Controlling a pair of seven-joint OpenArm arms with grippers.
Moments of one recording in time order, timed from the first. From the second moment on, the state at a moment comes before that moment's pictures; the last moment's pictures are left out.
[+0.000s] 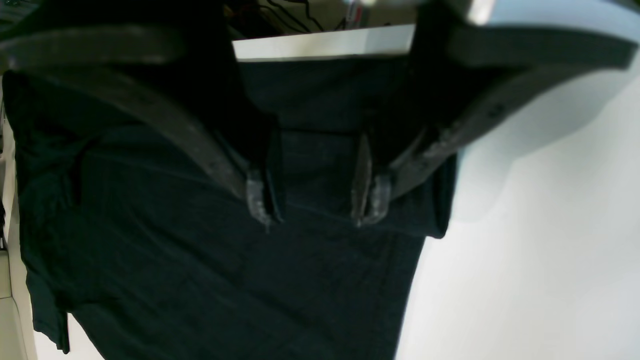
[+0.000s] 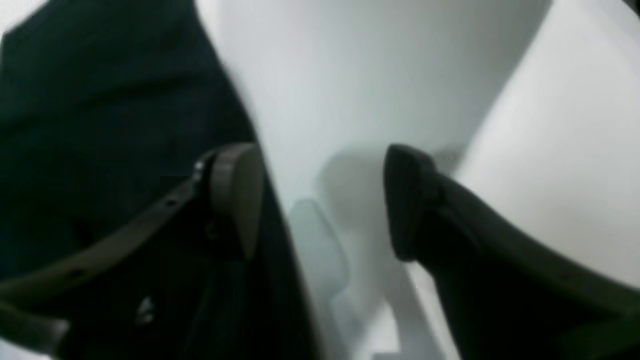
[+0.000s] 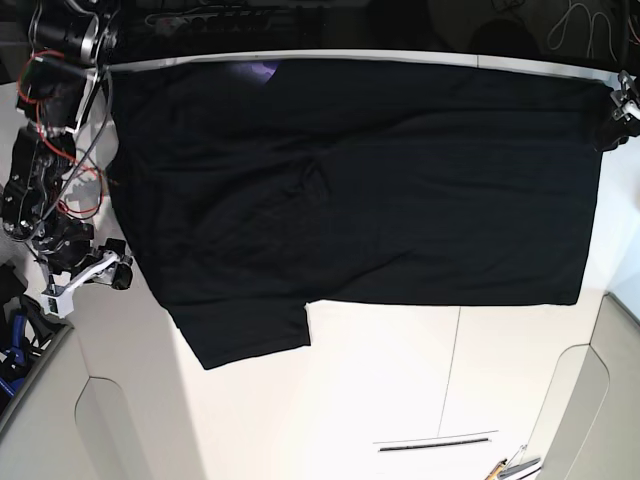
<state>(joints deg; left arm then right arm) 27.1 -31.1 -45.0 76.6 -67.6 -35.9 56.3 16.6 15.2 21.9 62.0 19.3 28.9 -43.7</state>
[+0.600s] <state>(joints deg) 22.0 -31.1 -45.0 76.6 -67.8 -35.9 56.8 20.8 14.4 7.7 51.9 27.5 32.6 -43.0</state>
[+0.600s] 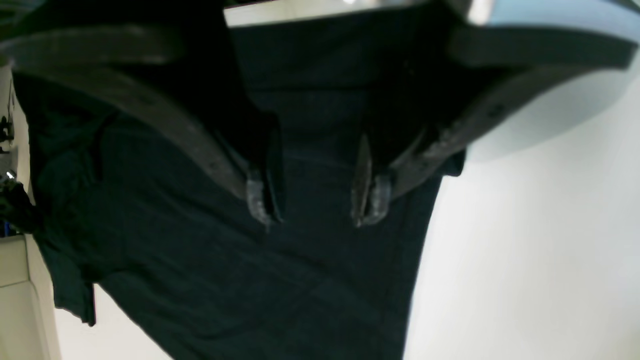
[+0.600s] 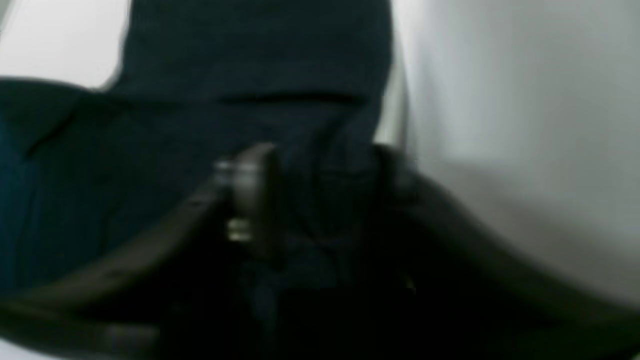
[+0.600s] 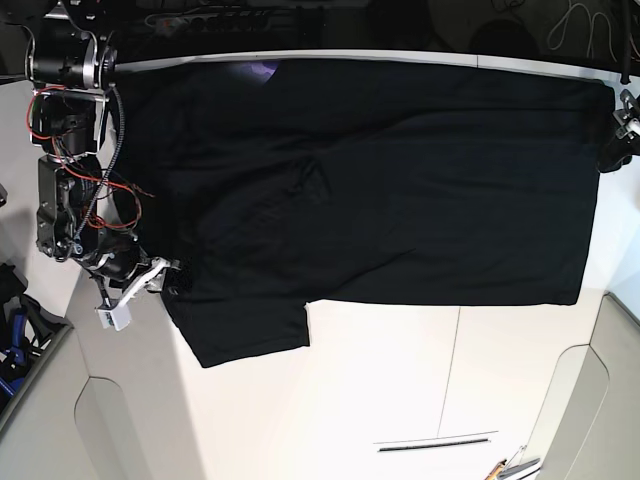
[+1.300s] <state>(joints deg) -5.6 -31.8 -22.9 73.8 -33.4 -28.9 40.3 20.6 14.4 7.7 51.9 26.6 32.6 -42.6</state>
